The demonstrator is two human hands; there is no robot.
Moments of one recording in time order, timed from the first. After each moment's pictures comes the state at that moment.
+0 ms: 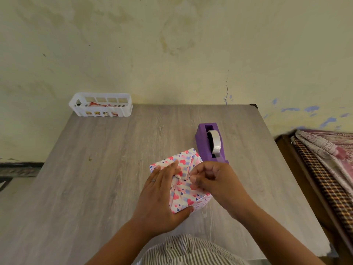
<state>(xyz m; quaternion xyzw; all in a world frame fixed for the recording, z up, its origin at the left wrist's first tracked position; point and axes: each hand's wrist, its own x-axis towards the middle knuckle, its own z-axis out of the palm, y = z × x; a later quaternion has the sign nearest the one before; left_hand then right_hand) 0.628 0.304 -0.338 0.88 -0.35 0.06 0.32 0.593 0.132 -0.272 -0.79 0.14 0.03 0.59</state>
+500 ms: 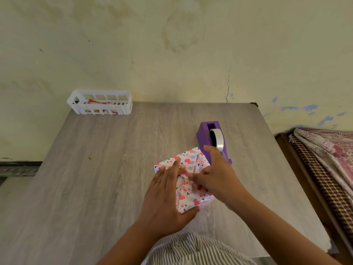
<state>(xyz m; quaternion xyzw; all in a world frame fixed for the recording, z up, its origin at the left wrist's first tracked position) 0.625 0.306 -0.340 0.87 -0.34 0.05 0.34 0.615 0.148 -0.273 -0.85 0.23 0.07 0.48</state>
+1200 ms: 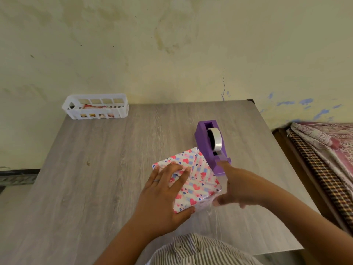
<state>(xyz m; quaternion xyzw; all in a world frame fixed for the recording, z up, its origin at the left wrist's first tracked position) 0.643 0.317 -0.328 0.90 -0.41 -0.01 0.17 0.596 0.100 -0.270 -0.91 0.17 0.29 0.24</state>
